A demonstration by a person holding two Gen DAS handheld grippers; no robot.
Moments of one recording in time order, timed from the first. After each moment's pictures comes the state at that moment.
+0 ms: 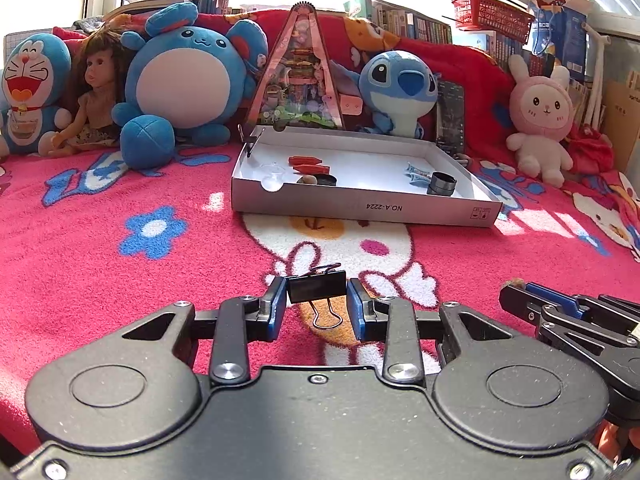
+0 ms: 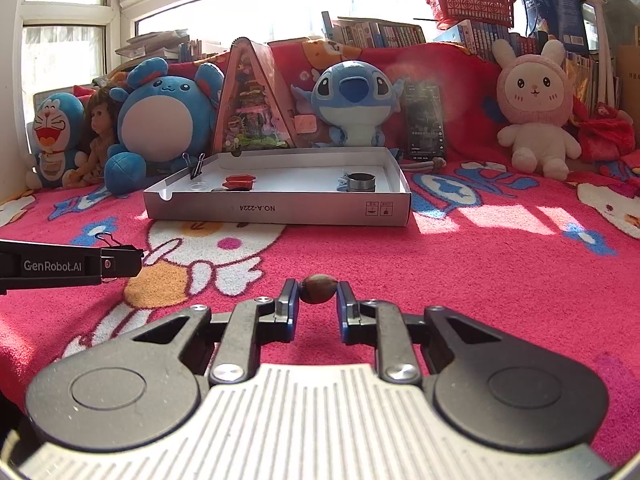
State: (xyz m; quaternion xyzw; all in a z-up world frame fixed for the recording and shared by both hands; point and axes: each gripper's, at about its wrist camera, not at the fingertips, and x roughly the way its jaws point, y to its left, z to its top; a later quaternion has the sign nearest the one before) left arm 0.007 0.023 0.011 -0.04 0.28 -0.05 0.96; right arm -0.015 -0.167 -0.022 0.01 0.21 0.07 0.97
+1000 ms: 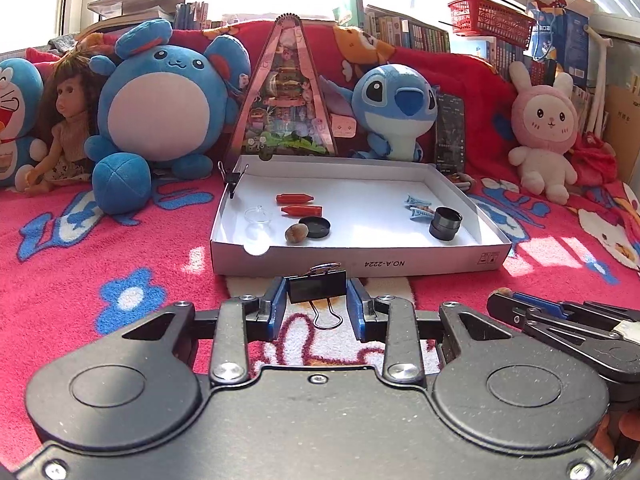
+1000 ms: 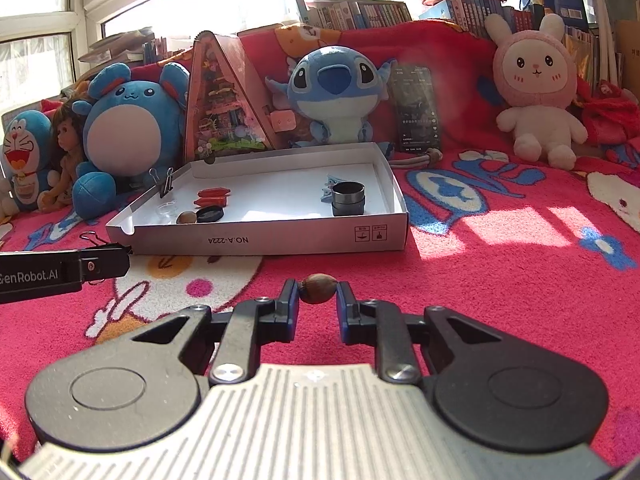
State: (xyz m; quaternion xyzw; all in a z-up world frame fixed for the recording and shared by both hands) left arm 0.070 0.017 0.038 -0.02 0.27 -0.06 0.96; right arm 0.050 -0.173 -0.008 0.05 0.25 0.06 0.97
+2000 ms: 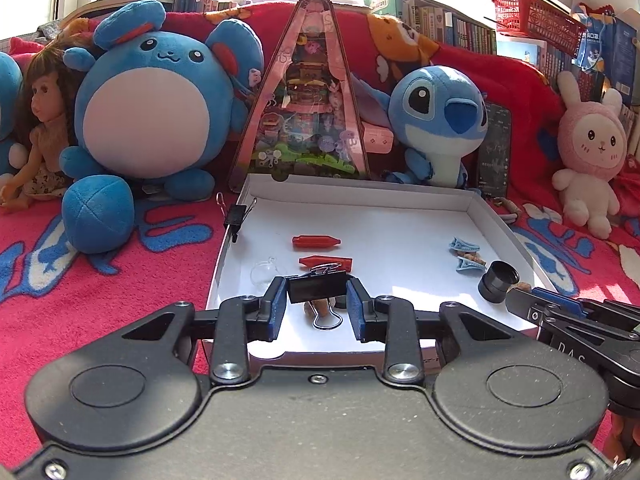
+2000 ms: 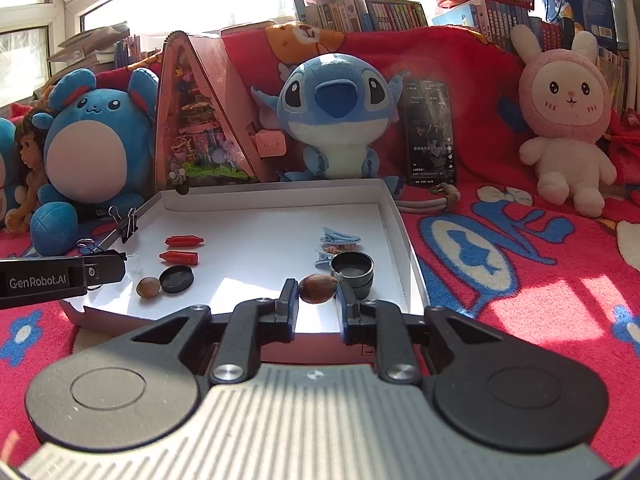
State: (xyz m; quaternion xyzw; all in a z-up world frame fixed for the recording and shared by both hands) left arm 0.178 0.020 0.041 -0.04 0.30 -0.04 0.95; right arm 0.145 -0.159 0.011 0.03 0.26 0.04 0.96
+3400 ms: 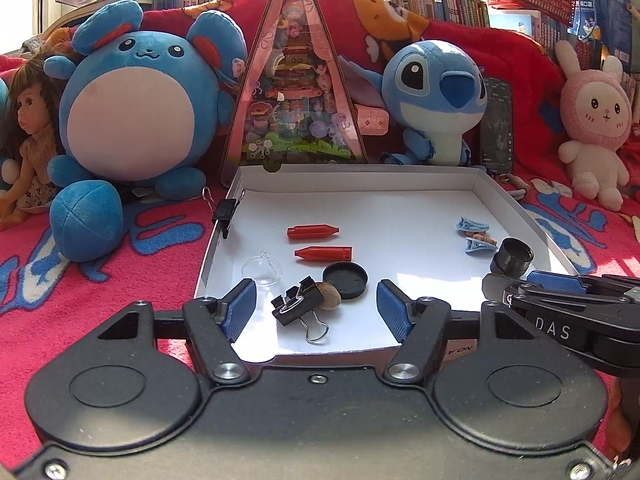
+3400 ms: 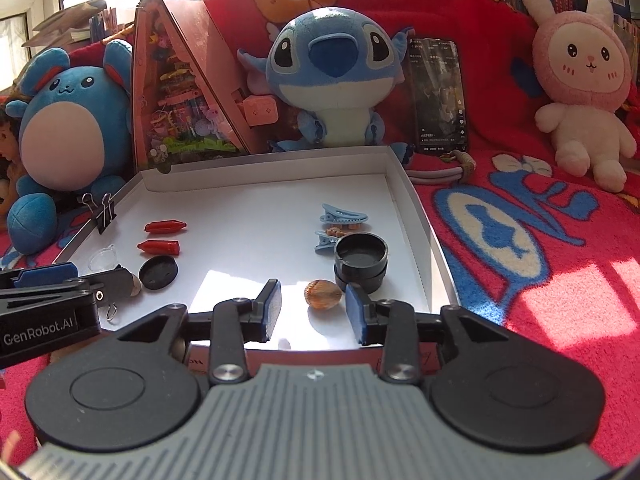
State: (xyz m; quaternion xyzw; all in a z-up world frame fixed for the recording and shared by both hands) left arm 0.183 0.008 0.031 0.00 0.30 -0.04 0.95; right arm 0.172 -0.158 -0.002 0.04 0.30 0.04 0.95
